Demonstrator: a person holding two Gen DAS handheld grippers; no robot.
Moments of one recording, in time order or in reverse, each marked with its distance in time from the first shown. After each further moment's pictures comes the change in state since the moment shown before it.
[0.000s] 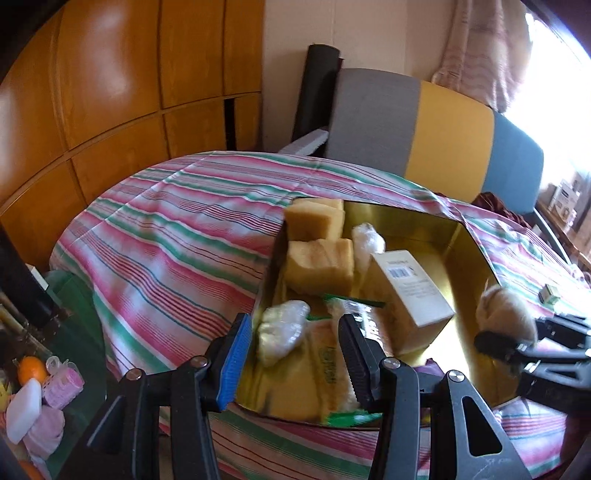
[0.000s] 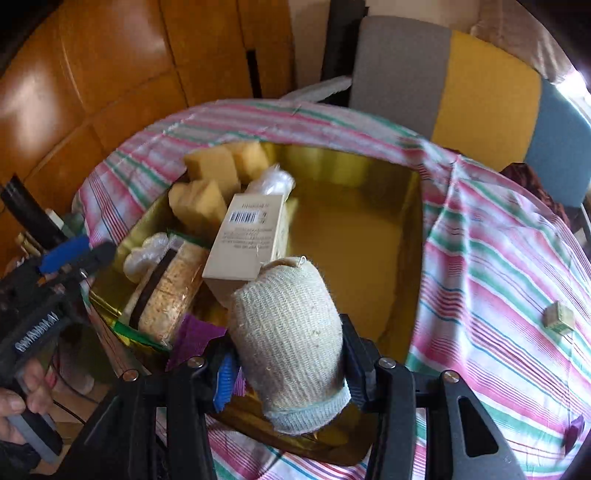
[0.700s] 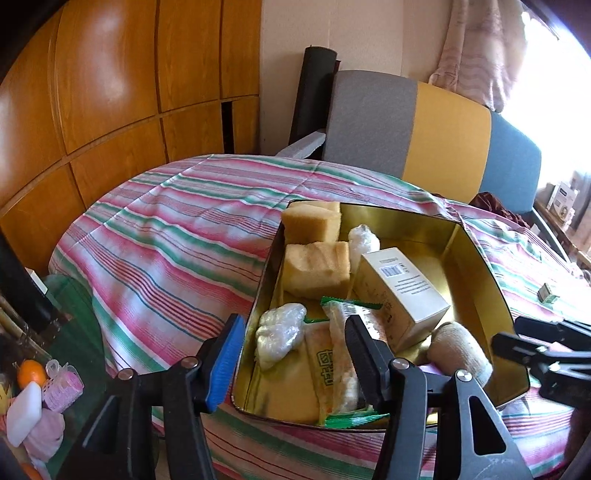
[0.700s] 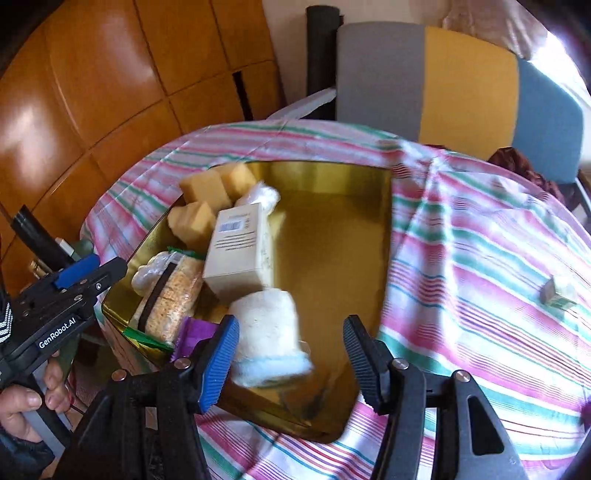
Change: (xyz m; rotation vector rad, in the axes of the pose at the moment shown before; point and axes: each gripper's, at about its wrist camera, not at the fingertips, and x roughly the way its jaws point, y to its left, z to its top) left arm -0.003 -0.006 0.000 0.025 -0.010 -0.016; right arm -0.034 -0.034 -0.020 0.102 -0.093 0.040
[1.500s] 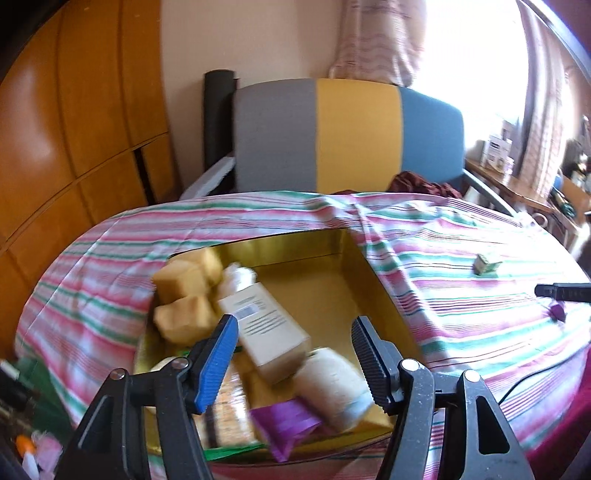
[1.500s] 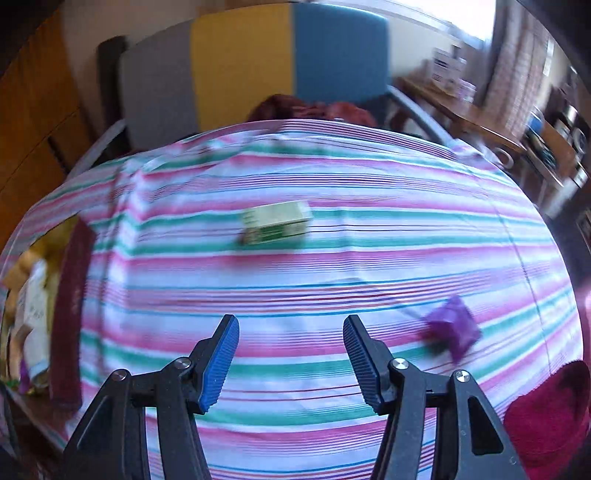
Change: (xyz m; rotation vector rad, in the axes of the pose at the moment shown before) left arm -0.020 -0.121 0.024 0.259 -0.050 -0.192; right arm -0.101 -0.250 -0.061 0.469 0.026 -0.476
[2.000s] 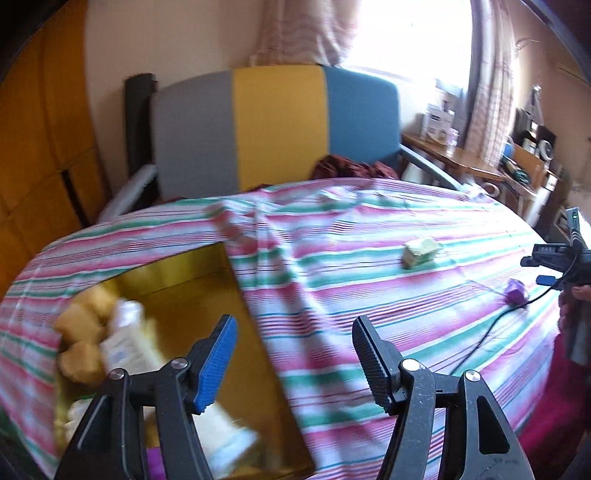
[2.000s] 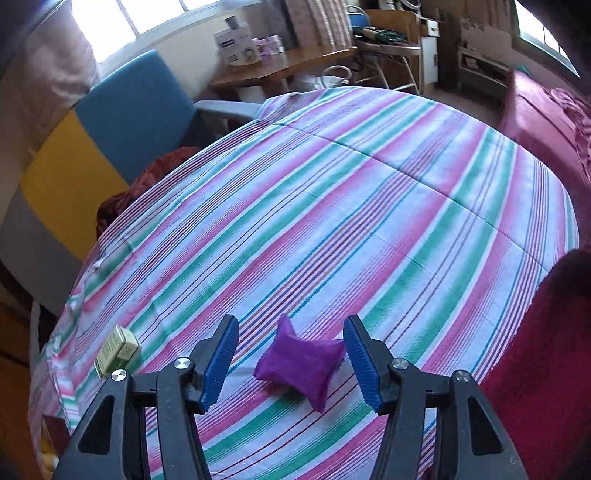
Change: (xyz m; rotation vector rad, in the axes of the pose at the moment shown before) left arm 0.042 -0.112 0.034 0.133 0.069 -0.213; right arm 0.022 -0.182 -0.013 0.706 -0.063 -0.107
